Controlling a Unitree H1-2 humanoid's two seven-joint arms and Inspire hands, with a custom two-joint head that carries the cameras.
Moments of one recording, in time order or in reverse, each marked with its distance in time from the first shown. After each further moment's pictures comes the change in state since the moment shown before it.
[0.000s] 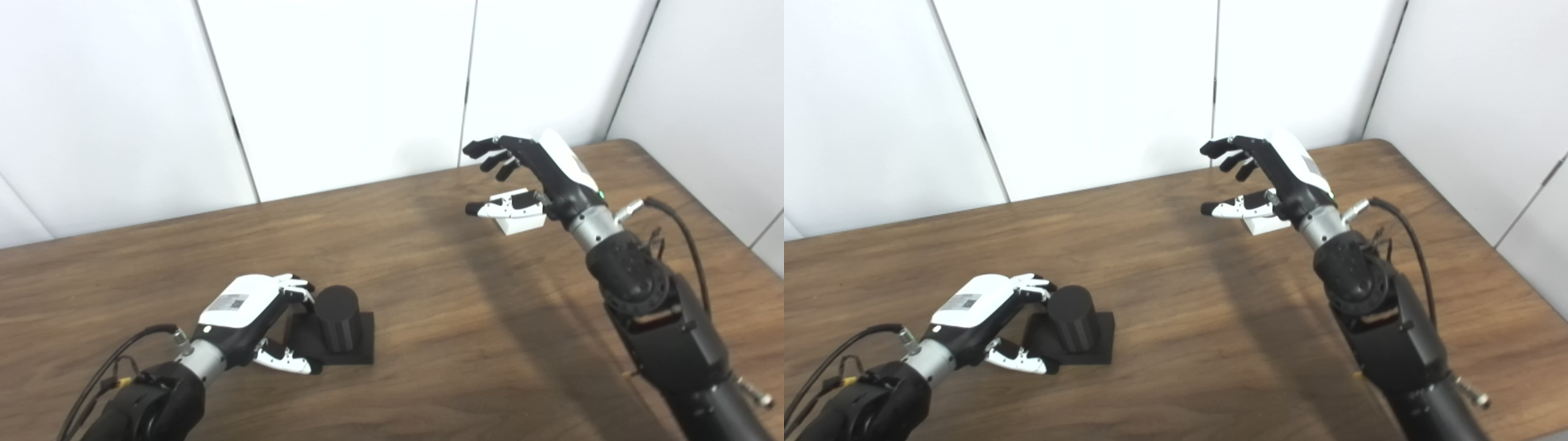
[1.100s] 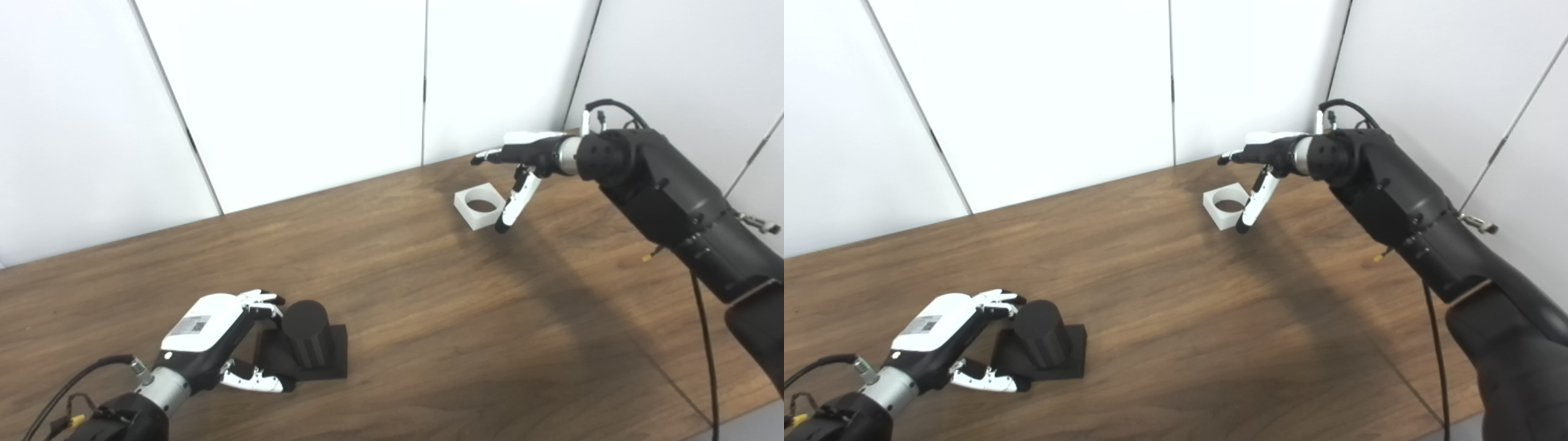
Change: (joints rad) left arm 0.036 0.006 0.054 0.017 -0.020 -0.065 0.008; right arm -0.341 -0.295 0.289 0.387 -0.091 0.153 0.601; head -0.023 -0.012
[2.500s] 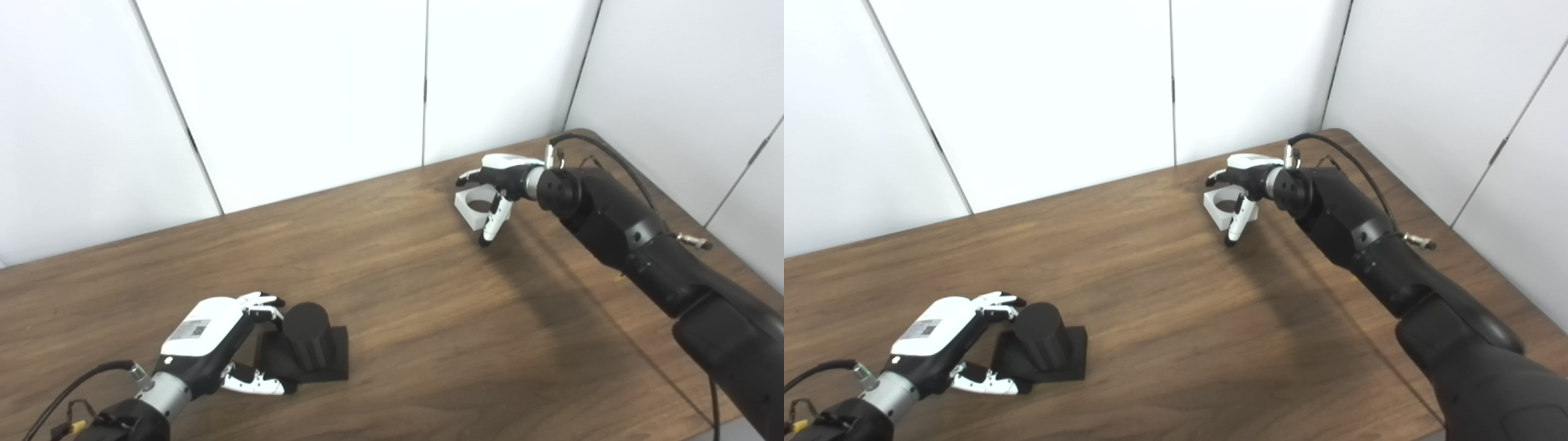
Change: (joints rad) left arm 0.025 -0.007 0.011 -0.026 0.014 0.022 -0.002; right arm -0.015 0.144 0.059 0.282 -0.064 -0.123 -0.289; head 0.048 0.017
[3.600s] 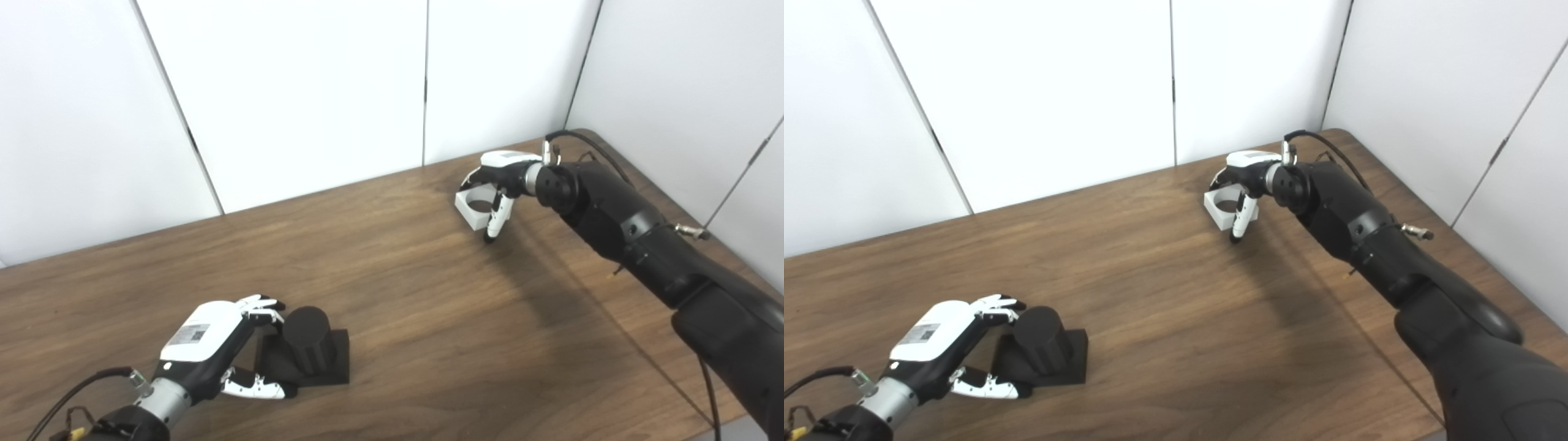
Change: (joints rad) left arm 0.024 0.001 0.010 -0.026 0.000 -0.002 0.000; right arm -0.029 -0.018 0.036 0.031 -0.019 -0.010 0.022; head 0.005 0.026
